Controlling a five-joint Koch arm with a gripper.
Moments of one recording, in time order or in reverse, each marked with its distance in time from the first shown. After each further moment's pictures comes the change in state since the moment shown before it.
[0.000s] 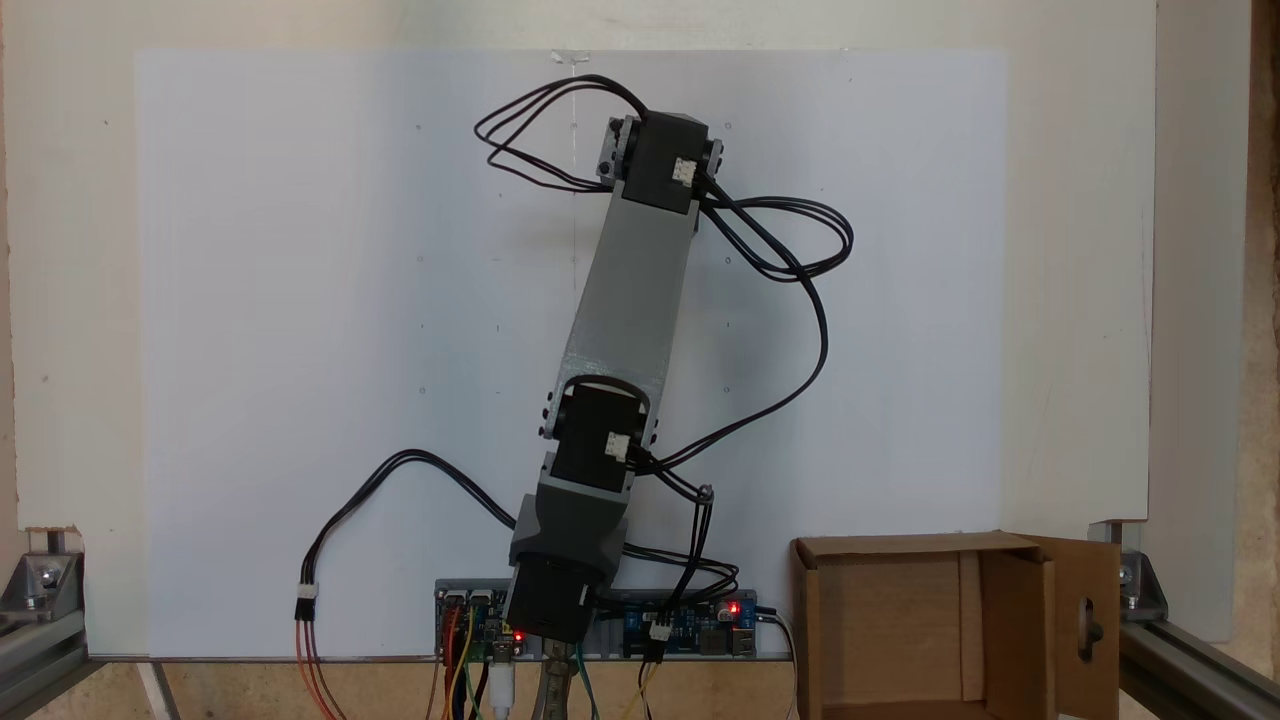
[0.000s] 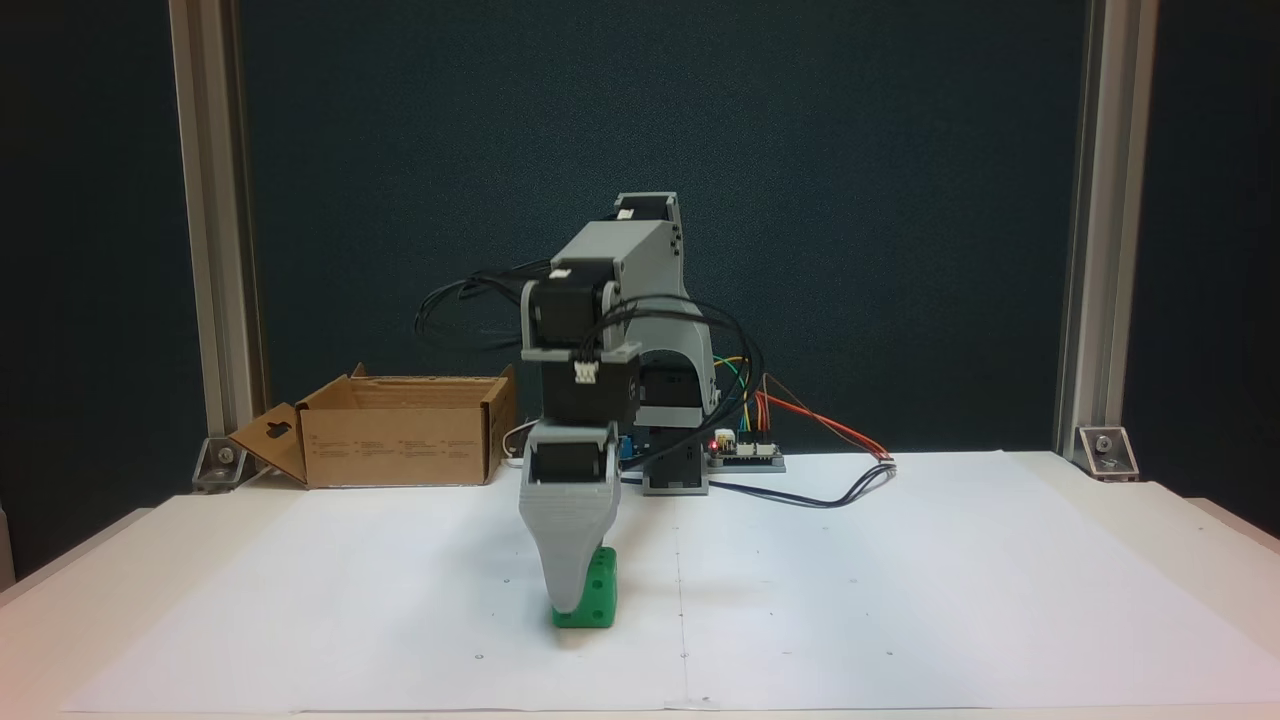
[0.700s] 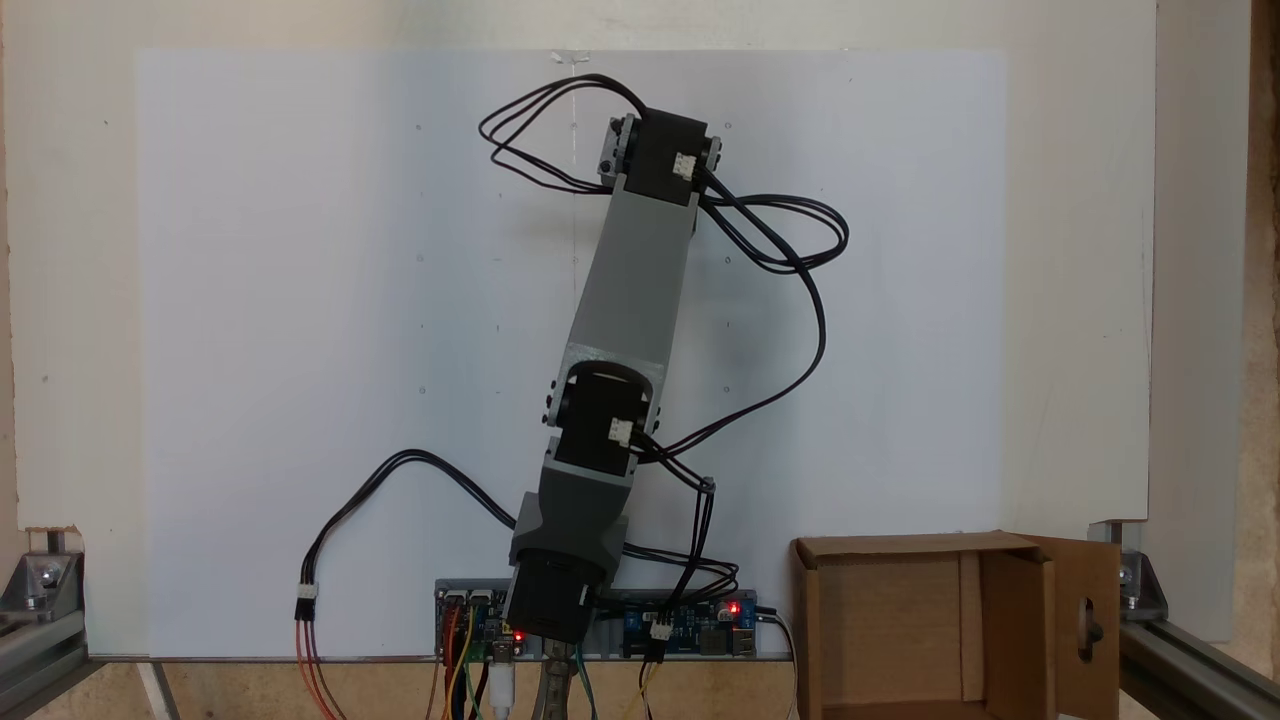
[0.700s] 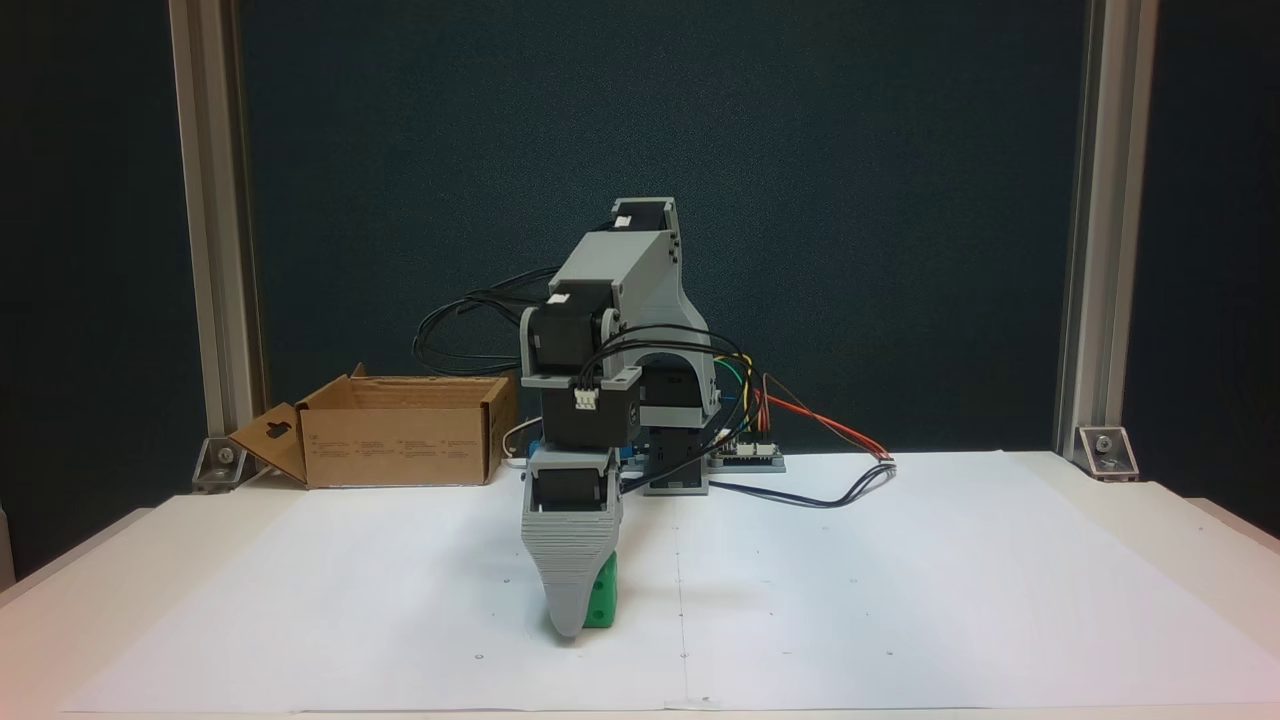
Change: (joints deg) arm 0.0 -2.3 0.9 -1.1 0.8
